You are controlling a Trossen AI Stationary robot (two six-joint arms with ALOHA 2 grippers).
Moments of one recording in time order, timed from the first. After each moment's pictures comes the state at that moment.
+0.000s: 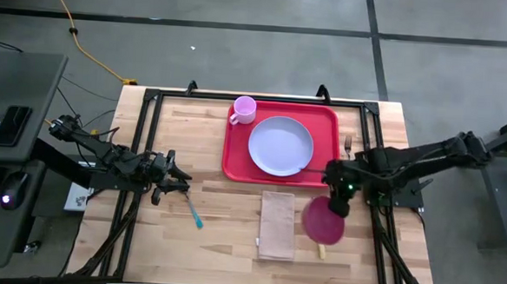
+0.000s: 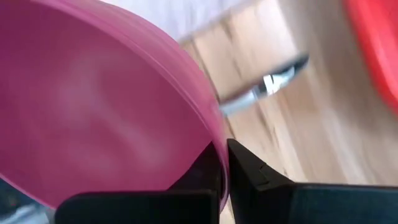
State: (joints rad) left arm -0.46 0.12 0.08 -0.11 -0.35 -0.34; right arm 0.14 1.03 0.73 -0.82 -0.34 0.70
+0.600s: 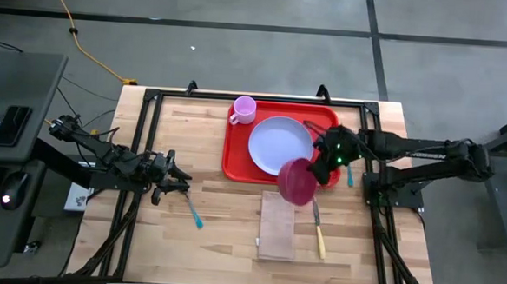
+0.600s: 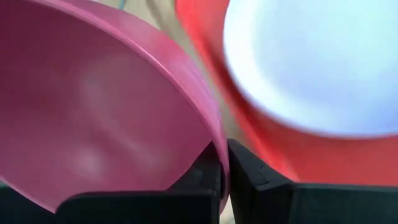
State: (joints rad) left arm -0.46 0.12 0.08 -0.11 -0.35 -0.34; right arm -0.19 1.03 0.78 -0.58 -0.23 0.56
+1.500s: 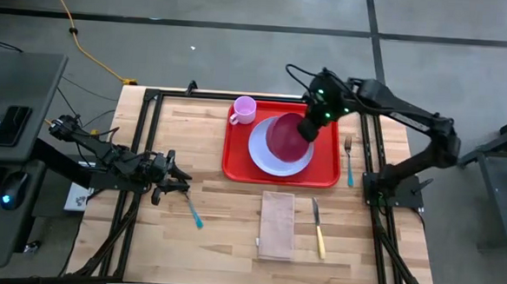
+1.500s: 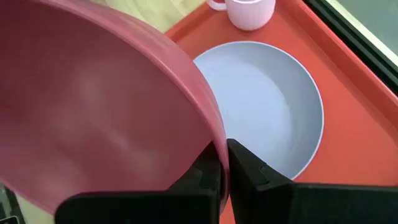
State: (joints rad) left arm -0.47 0.12 0.08 -0.11 -0.35 -0.34; right arm -0.41 1.44 1.55 -1.10 -0.12 0.30
